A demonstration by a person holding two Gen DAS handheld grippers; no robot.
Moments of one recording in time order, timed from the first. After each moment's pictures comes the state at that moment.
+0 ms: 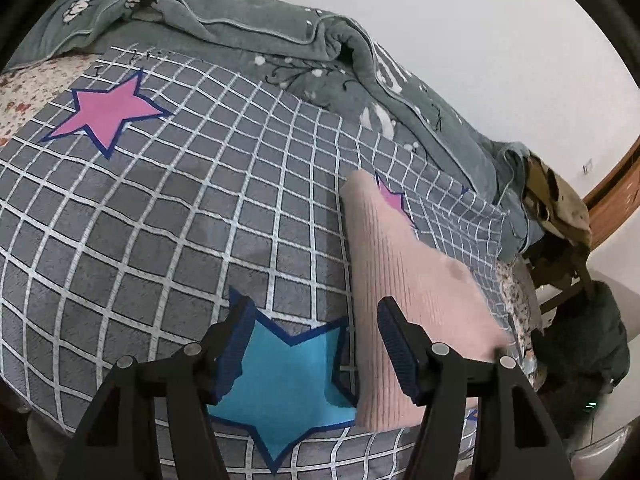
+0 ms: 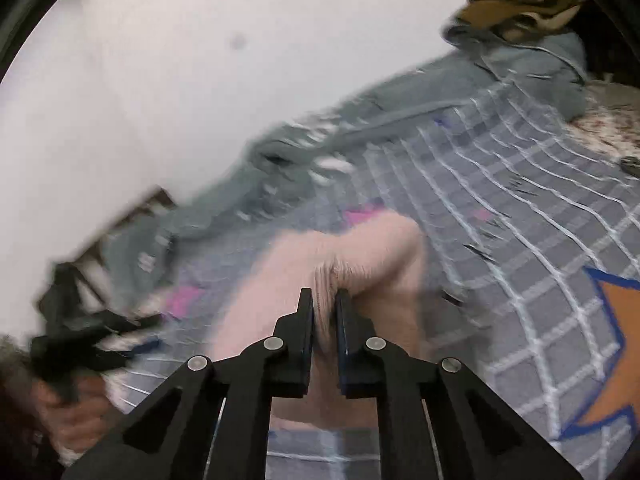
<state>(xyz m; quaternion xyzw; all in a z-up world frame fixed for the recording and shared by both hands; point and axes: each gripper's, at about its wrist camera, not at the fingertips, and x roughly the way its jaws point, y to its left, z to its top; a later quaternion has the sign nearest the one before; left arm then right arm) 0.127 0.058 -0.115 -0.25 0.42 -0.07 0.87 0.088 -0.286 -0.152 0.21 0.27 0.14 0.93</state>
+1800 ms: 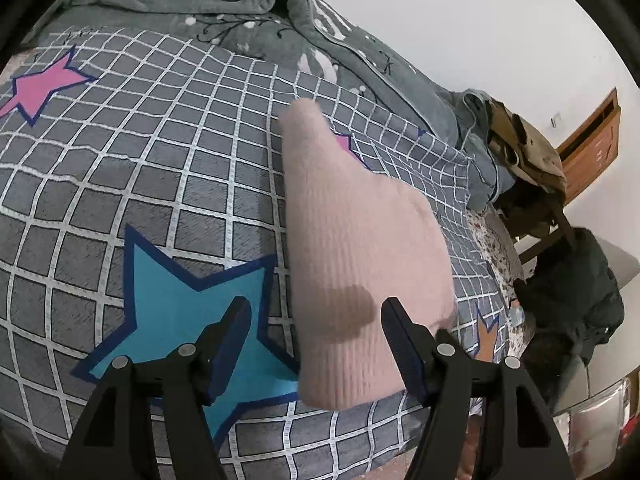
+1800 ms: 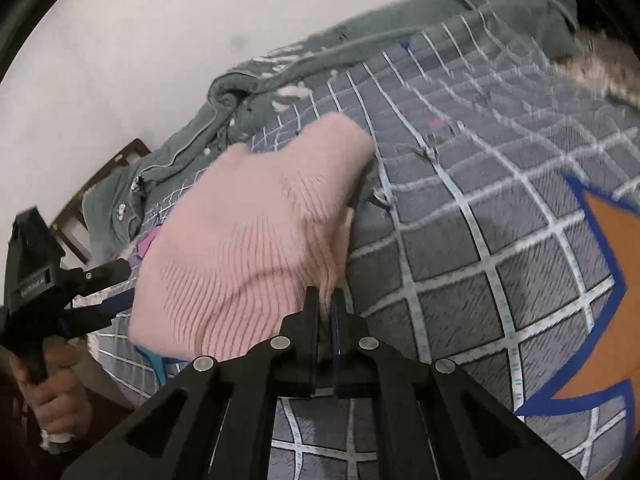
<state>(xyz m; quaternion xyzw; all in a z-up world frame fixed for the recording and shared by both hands) 0.120 -0.007 -0.142 -0.22 0.44 -0.16 0.86 0.092 -0.313 -0.197 0.20 0.34 0.15 0.91</state>
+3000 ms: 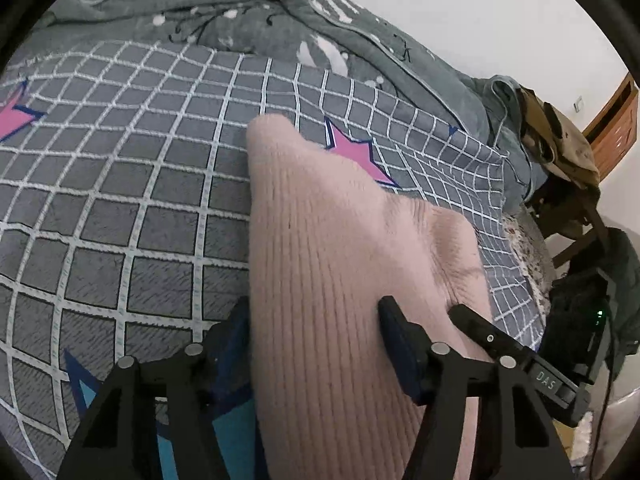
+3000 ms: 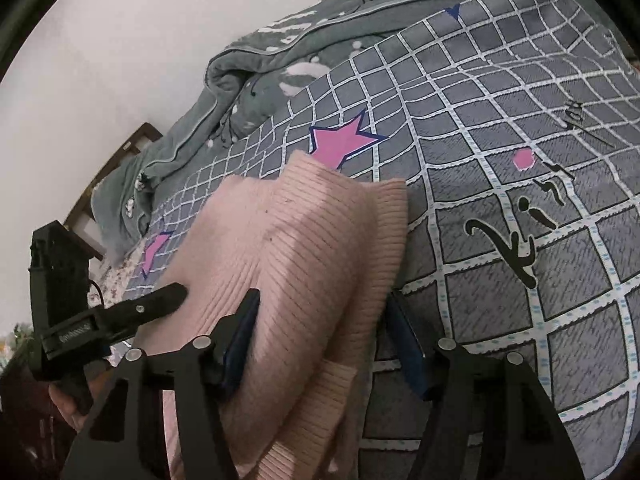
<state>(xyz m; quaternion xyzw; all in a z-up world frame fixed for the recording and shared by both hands) 0.211 -0.038 -0.159 -0.18 0.45 -0.13 0.86 0.214 -0.307 -0.201 0.22 0.41 0.22 0.86</state>
